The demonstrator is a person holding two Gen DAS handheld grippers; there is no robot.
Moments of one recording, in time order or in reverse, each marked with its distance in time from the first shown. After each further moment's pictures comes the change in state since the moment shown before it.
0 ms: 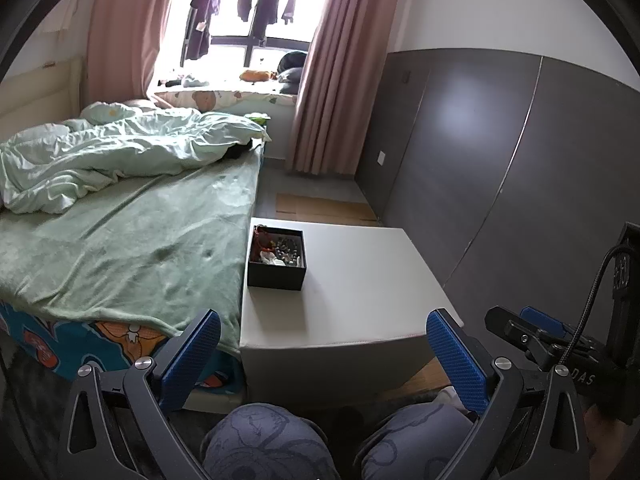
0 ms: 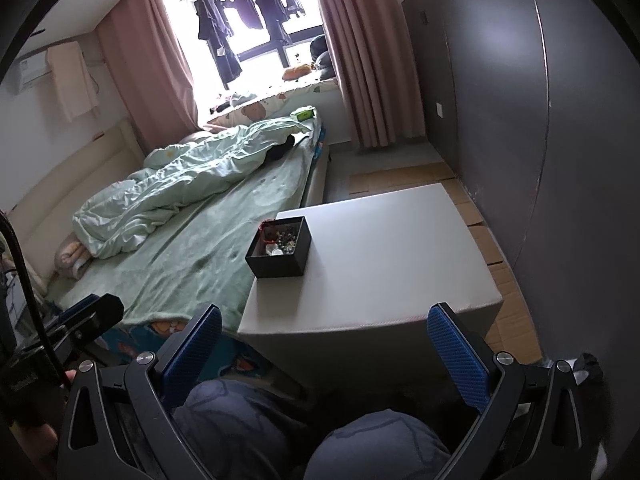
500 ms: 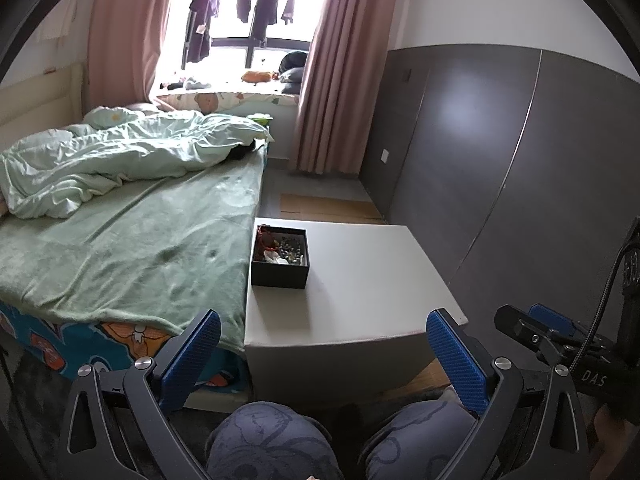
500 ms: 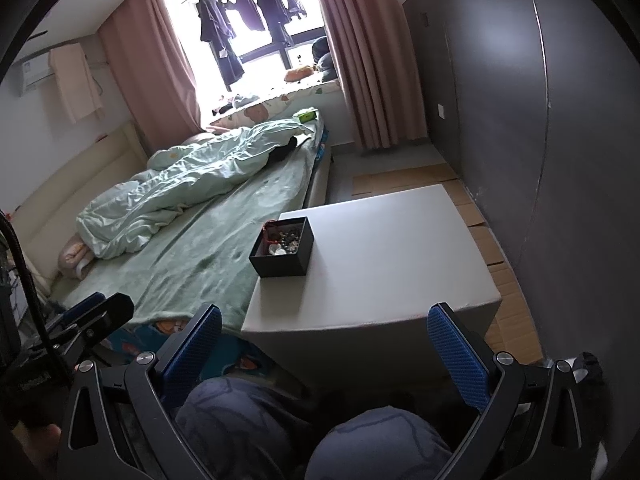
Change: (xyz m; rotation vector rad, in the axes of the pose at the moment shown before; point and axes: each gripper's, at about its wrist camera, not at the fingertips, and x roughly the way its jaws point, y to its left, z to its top) left arm -0.003 -0.006 -0.001 0.014 0.005 0.026; right arm -0.008 0.001 0.001 -0.003 -0.006 0.007
